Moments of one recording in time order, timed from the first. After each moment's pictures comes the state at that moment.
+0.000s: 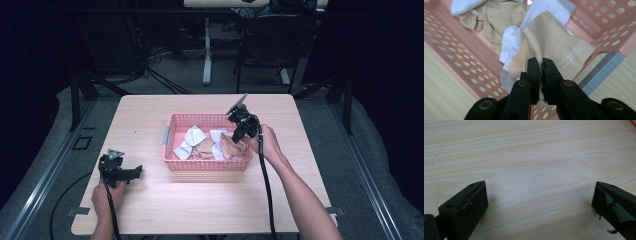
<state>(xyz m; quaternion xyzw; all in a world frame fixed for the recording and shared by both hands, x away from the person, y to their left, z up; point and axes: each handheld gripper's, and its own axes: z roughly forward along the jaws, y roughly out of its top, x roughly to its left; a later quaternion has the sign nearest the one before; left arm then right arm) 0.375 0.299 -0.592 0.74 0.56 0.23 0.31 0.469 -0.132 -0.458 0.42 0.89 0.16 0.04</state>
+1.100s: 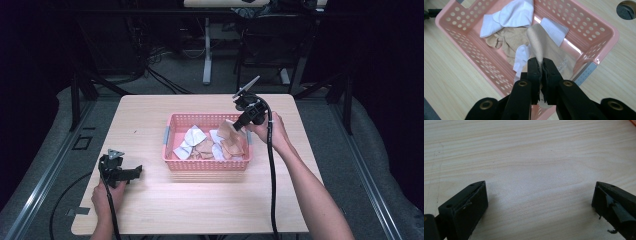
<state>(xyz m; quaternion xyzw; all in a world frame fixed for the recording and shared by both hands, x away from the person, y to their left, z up) 0.375 0.299 -0.592 0.74 0.56 0.23 0.31 0.467 -0.147 -0.400 0.43 0.88 0.22 0.03</state>
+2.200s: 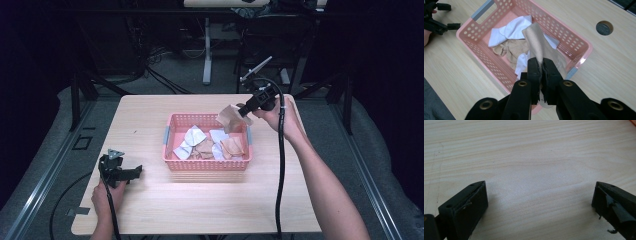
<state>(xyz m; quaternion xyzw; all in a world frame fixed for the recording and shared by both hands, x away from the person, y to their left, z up) 0.375 0.299 -0.592 0.74 0.56 0.23 0.31 0.461 -0.163 -0.340 0.42 0.87 0.25 0.05</state>
